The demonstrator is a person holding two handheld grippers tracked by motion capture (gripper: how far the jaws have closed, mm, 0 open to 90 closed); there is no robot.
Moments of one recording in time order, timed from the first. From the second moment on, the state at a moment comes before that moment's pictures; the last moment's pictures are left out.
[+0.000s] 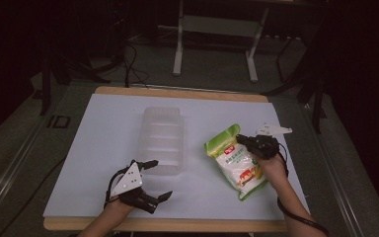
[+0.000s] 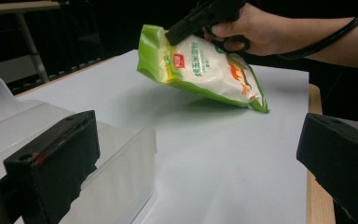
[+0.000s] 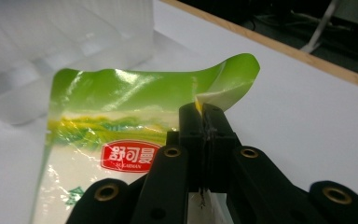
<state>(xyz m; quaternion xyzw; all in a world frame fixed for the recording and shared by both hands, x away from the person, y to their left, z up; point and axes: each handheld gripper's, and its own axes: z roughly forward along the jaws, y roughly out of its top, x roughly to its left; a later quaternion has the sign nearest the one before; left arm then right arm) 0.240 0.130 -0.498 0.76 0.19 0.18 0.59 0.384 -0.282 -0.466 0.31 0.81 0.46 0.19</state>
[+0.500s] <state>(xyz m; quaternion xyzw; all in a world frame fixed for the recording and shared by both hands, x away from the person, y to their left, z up) 0.238 0.124 -0.500 0.76 0.19 0.18 0.59 0.342 -0.279 -0.435 0.27 0.80 0.50 0.20</state>
